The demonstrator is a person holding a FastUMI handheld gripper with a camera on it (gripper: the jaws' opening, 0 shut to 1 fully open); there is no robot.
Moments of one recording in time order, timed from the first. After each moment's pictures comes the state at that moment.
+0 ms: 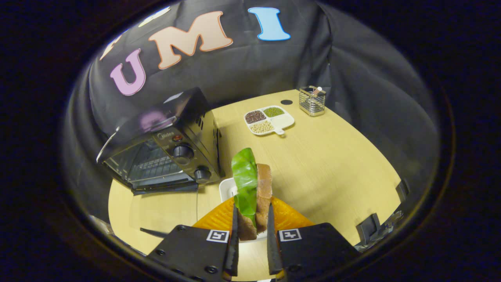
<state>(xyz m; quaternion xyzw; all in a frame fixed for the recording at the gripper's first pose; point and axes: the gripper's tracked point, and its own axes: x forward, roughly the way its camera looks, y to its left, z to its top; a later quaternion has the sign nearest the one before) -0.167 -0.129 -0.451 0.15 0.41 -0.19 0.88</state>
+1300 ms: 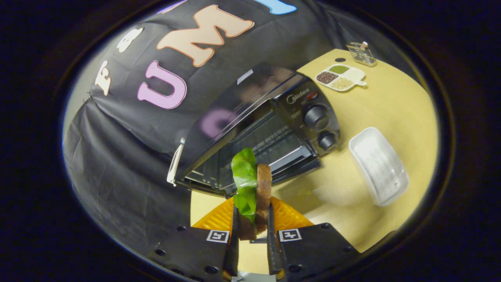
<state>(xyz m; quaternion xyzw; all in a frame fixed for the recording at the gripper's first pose) -0.099 0.087 -0.438 0.39 0.42 -0.04 0.82</state>
